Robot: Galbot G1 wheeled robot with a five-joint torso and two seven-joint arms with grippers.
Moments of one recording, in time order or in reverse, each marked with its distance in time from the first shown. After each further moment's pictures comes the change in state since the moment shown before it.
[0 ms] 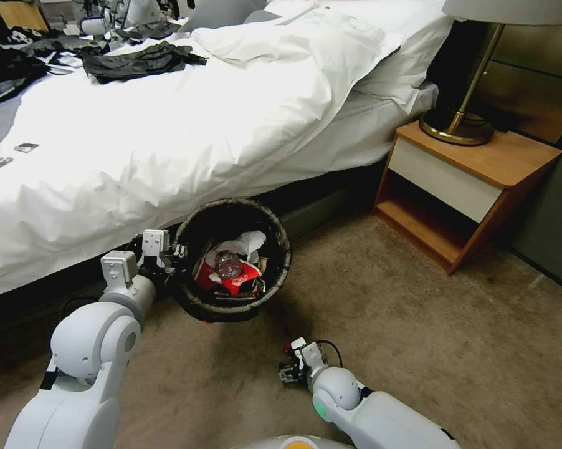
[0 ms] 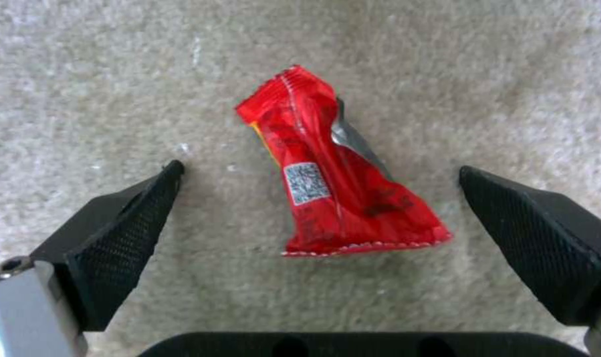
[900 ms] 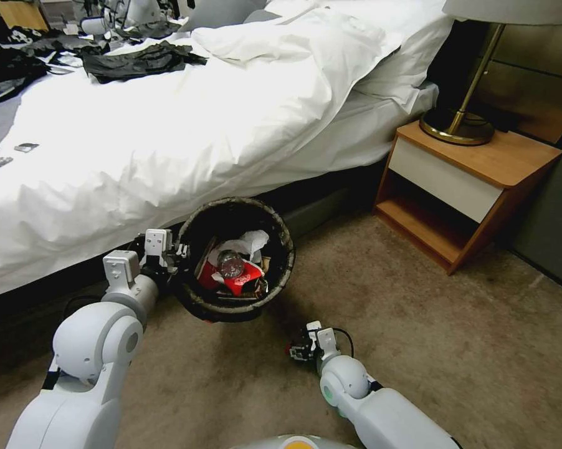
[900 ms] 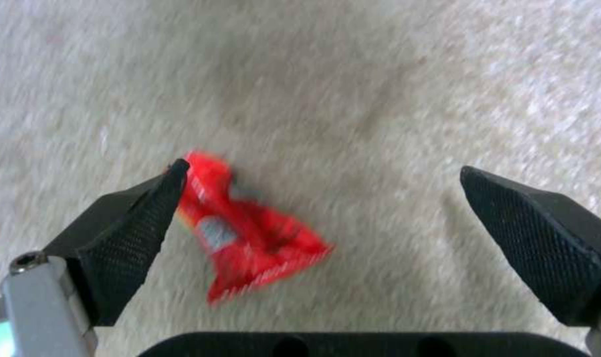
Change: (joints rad) left arm -0.004 -0.004 0.013 -0.005 0.001 0.000 -0.002; right arm -0.096 0.022 0.181 0.088 -0.004 0.012 0.059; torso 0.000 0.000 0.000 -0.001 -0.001
